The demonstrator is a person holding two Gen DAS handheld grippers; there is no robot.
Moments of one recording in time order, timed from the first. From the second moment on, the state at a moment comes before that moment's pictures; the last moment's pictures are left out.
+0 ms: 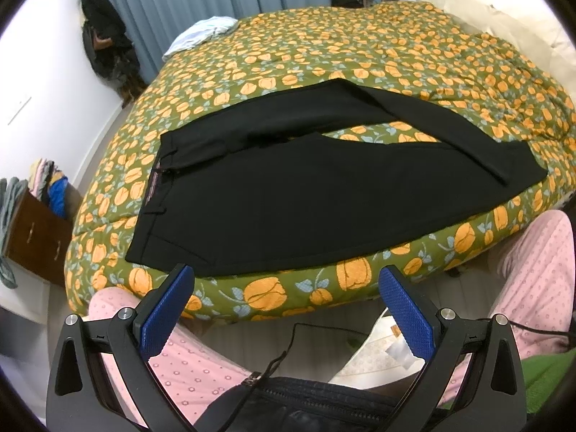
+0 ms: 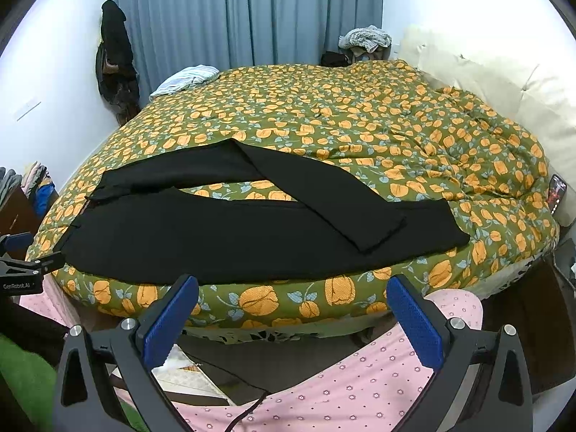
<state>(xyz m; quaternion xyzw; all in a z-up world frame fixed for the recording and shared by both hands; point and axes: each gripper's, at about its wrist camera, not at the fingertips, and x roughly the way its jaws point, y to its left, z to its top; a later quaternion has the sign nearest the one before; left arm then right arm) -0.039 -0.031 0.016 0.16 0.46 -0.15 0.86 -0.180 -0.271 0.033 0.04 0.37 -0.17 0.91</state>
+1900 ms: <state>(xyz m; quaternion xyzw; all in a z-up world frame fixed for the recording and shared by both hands) -0.042 -0.029 0.014 0.16 0.46 -0.14 0.86 -0.181 -0.266 0.025 0.04 0.39 -0.17 0.91</state>
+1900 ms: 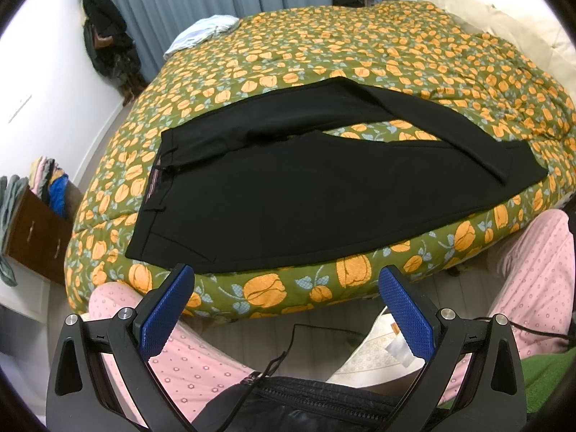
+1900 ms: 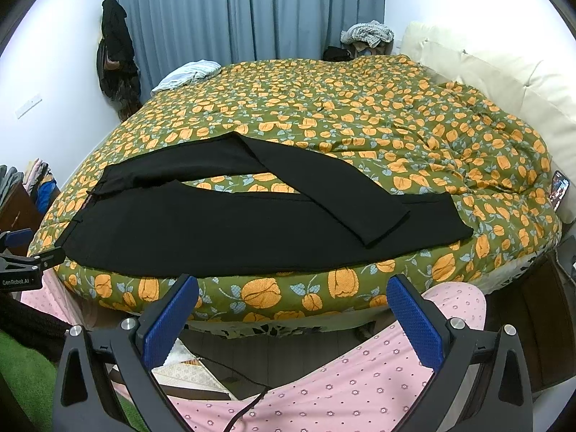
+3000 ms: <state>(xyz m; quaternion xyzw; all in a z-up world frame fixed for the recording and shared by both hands) -0.040 -0.029 0.009 0.15 0.47 -0.14 0.86 -0.176 -0.267 0.020 0.04 0.40 -0.16 0.90</state>
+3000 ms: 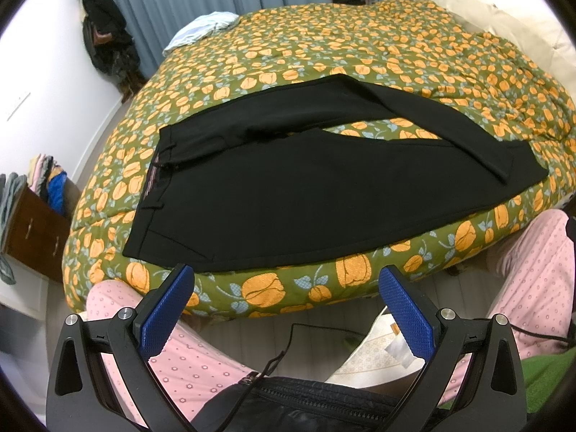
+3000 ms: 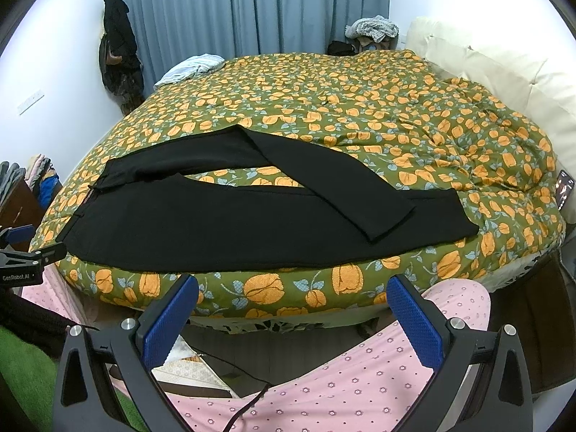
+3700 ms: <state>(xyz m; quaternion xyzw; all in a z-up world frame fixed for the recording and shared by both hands) -0.036 -0.028 0.005 0.15 0.47 -0.14 0.86 -0.170 -0.267 0.015 0.04 0.41 -0.14 0.90</state>
